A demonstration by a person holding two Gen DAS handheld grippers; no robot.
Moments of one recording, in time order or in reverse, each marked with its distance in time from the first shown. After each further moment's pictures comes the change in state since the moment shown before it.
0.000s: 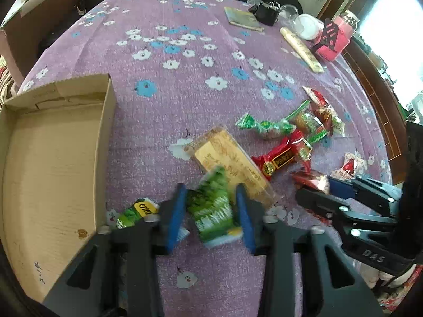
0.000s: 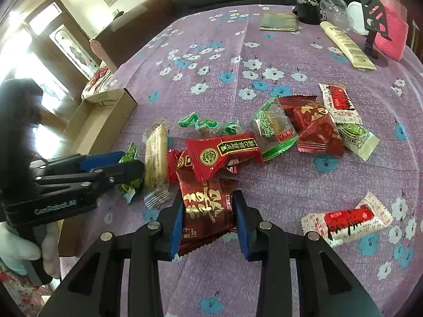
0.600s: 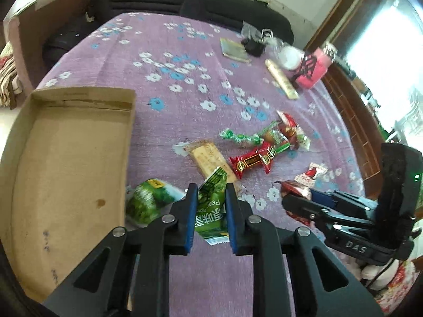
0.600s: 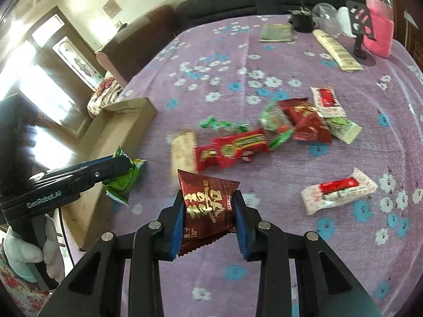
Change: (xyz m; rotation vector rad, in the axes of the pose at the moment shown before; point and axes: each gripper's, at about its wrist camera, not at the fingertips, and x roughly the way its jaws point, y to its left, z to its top) left arm -0.076 0.012 -0.027 -0.081 -0.136 -0.096; right arm -0.036 0.029 -0.011 0.028 -0.049 0.048
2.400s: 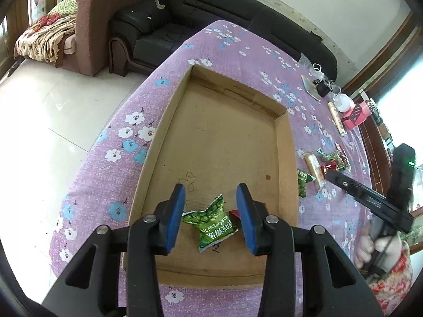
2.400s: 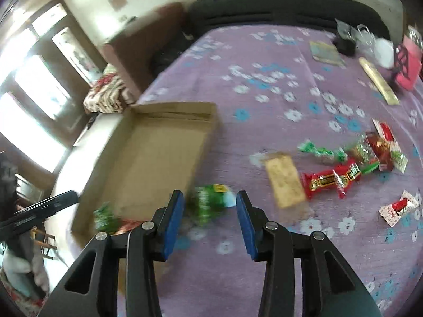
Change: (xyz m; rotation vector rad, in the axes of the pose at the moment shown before) left arm -0.103 0.194 -0.043 -0.228 -0.045 0.092; right arm 0.070 0.112 0.036 -0.012 0.020 -0.085
